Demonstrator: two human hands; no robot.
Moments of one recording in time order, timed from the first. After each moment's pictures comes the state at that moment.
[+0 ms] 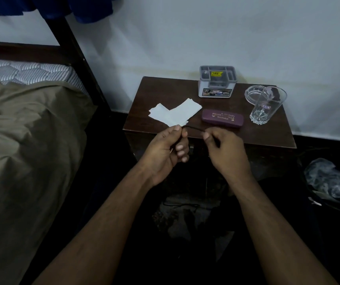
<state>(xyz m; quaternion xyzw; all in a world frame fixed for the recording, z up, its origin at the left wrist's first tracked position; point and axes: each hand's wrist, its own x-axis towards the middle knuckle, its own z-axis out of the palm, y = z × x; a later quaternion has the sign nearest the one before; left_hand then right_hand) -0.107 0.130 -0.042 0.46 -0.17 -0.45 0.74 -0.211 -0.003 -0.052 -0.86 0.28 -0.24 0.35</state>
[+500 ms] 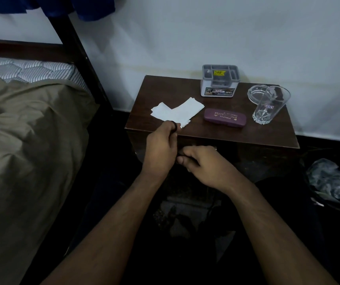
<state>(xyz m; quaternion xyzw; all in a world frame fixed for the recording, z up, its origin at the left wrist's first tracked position) -0.099 0.134 -0.061 0.81 -0.32 0.01 0.49 -0.206 0.022 -0.053 -0.93 0.08 -0.02 0.36</state>
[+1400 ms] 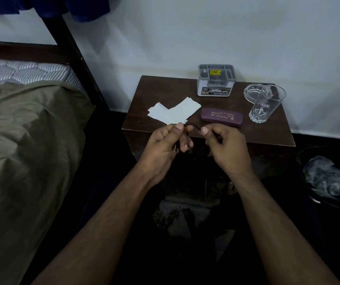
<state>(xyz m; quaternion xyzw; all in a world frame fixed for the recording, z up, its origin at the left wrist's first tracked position) -0.105 0.129 -0.049 0.53 -0.25 -0.34 0.73 -0.209 -0.012 -0.057 -0.83 0.26 -0.27 0.42</state>
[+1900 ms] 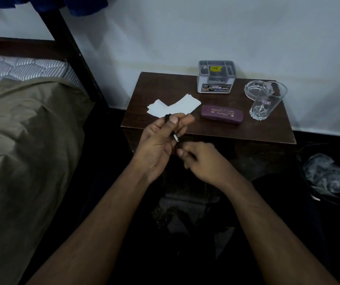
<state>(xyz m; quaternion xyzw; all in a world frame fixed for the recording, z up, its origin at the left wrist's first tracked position) -0.099 0.131 -0.043 0.42 -0.16 -0.37 0.82 -0.206 0.024 -0.056 -0.91 0.13 -0.03 0.38</state>
